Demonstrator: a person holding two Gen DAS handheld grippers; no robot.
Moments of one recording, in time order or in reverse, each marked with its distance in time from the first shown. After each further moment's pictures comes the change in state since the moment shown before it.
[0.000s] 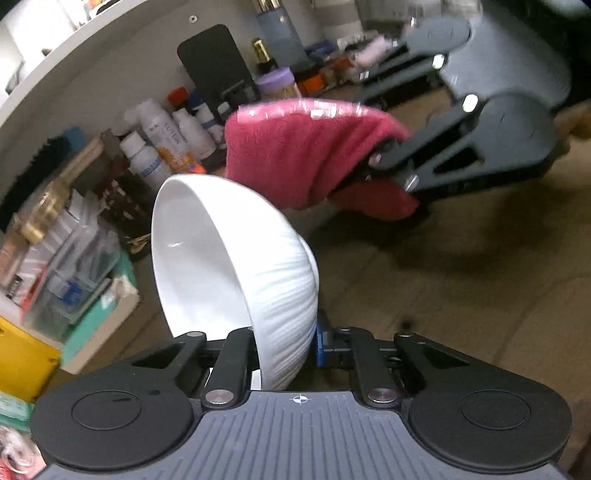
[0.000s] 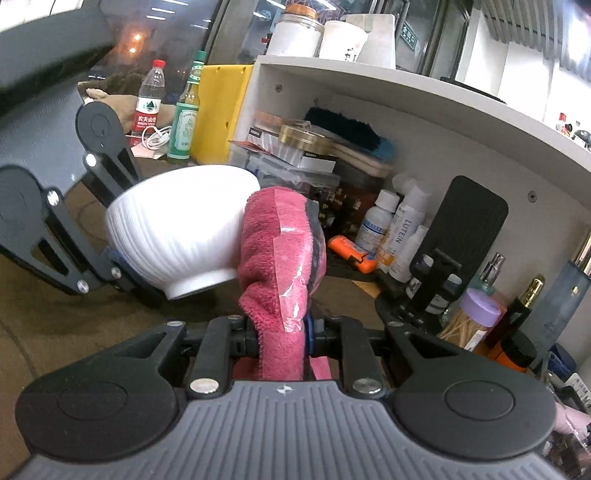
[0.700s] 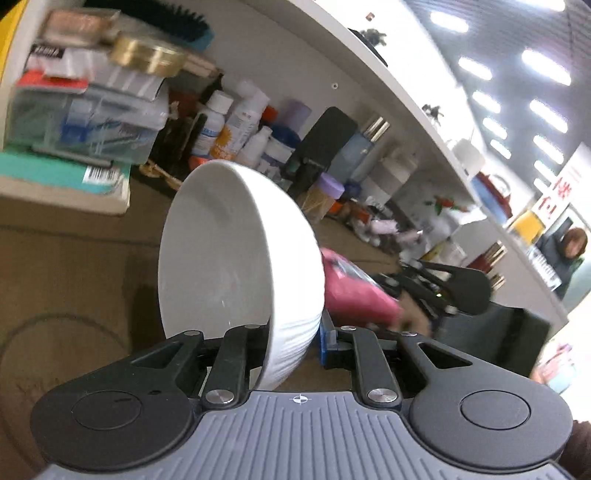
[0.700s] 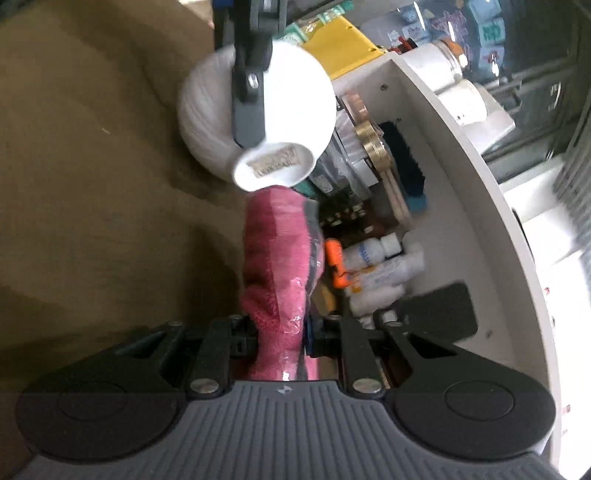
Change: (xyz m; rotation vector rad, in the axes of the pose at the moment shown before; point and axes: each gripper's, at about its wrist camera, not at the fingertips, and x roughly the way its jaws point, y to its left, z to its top) left arm -0.007 0.109 -0.073 -0.744 -0.317 -0.497; right arm 0.023 0.088 0.001 -0.739 0.129 -0.237
